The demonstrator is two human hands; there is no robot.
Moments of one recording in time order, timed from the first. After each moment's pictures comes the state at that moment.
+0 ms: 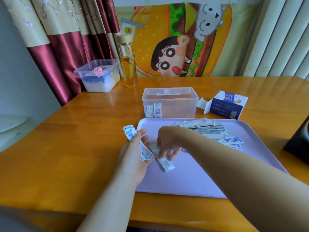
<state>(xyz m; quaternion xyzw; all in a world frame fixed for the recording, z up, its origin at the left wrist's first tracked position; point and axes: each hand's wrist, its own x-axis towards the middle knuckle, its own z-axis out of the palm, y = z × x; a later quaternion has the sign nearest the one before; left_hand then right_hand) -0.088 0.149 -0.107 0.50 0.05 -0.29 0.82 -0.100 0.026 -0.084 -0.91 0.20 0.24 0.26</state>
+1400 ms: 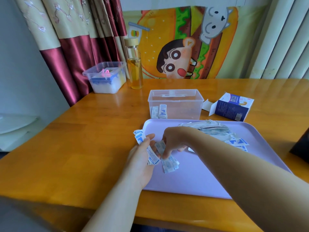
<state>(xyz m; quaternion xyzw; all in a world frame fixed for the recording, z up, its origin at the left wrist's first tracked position) -0.086 0.148 -0.119 0.51 0.05 -0.31 0.80 -0.102 0.026 -0.081 -0.96 0.15 0.22 0.13</state>
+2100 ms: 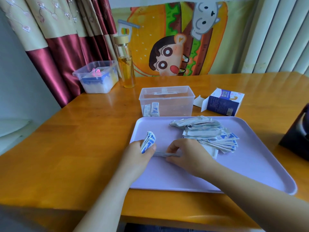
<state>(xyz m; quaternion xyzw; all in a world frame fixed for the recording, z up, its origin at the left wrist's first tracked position) -0.079 0.156 -0.135 0.83 -0.29 -0.13 0.46 -0.180 0.017 -0.133 -0.94 0.16 -0.12 0.26</state>
